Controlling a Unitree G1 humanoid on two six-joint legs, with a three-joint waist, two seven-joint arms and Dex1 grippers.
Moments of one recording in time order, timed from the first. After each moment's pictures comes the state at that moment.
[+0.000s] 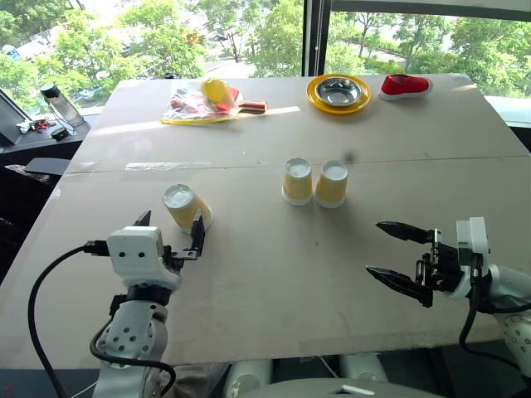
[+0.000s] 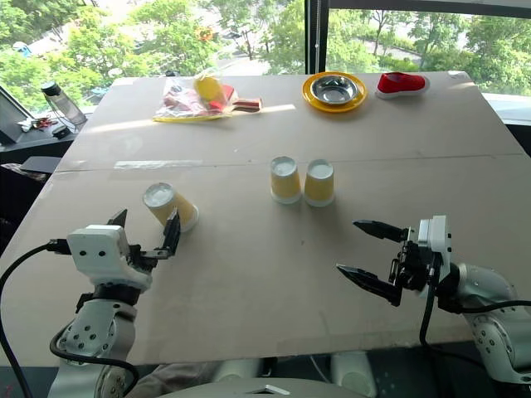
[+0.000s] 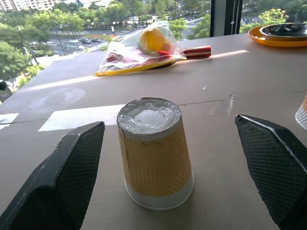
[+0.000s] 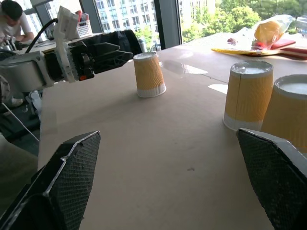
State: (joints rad) left arm 0.35 0.19 0.25 -0.71 -0.15 0.24 -0.10; right arm 0.15 -0.60 -0.17 -0.48 0.75 0.29 1.07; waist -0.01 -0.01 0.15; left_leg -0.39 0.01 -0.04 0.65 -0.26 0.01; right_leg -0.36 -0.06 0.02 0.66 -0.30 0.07
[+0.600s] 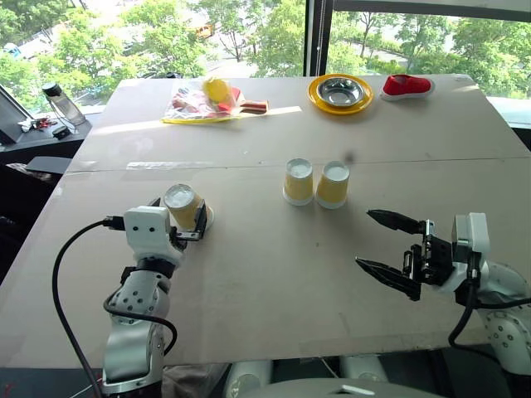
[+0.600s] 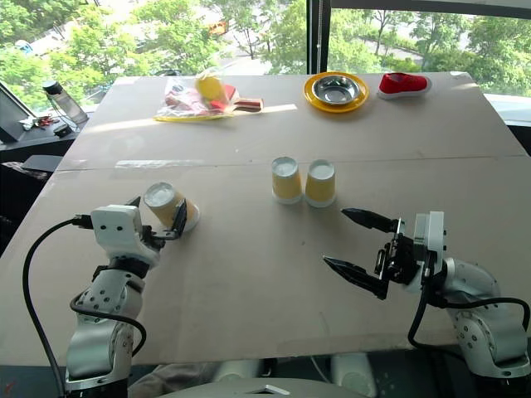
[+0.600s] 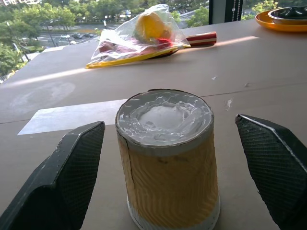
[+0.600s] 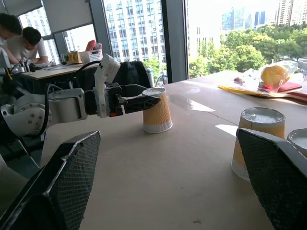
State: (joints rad) left arm 0.12 0.26 0.26 -0.40 -0.16 0.20 -0.19; right arm 0.10 -0.52 -0.12 -0.49 0.73 0.23 1.04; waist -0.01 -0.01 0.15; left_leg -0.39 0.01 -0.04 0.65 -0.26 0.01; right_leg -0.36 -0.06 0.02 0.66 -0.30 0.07
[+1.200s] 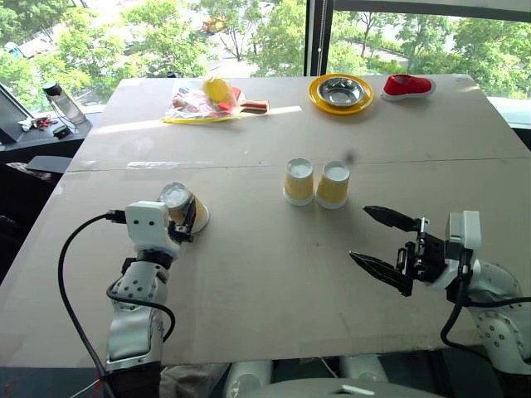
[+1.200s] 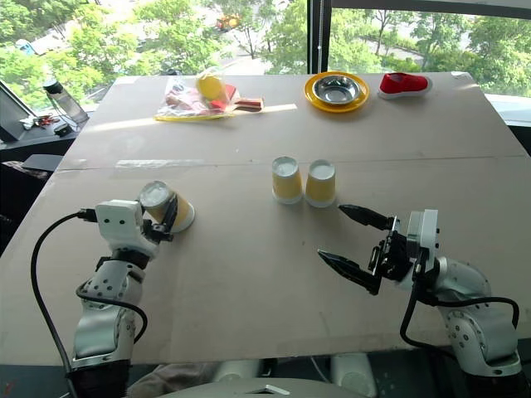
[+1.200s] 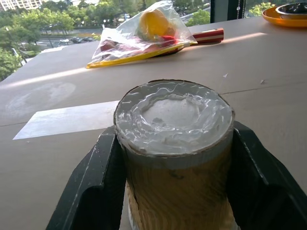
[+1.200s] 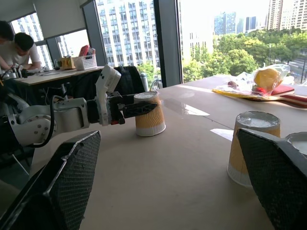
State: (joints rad) left arm 0.04 0.30 0.28 -0.22 -0.16 0.08 -0.23; right arm 0.08 -0.49 -0.10 -0.49 0.72 0.21 0.99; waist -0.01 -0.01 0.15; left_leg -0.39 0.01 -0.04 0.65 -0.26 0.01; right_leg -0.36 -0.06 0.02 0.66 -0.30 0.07
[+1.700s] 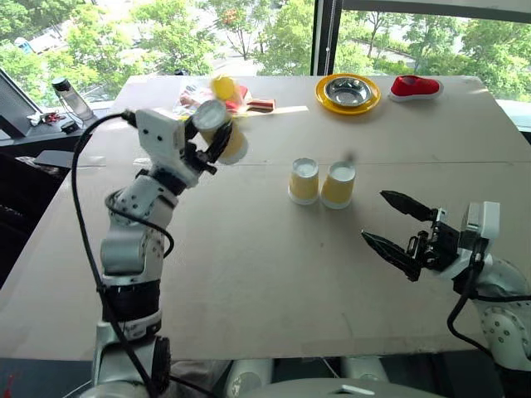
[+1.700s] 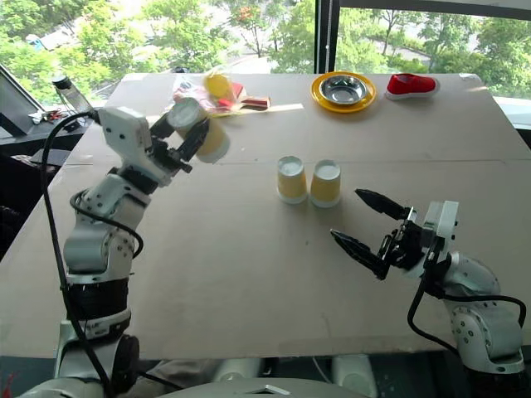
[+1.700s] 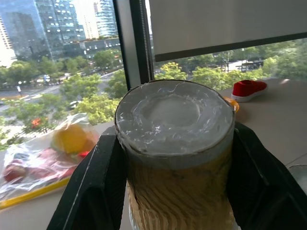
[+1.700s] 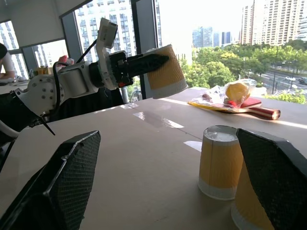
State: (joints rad) left arm -0.56 0.47 0.16 -0.10 -0.37 0.30 -0.54; right arm 0.08 -0.45 -0.18 -0.46 0.72 0.17 0.90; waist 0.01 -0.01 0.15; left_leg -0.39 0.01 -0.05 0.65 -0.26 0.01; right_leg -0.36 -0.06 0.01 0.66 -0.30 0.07
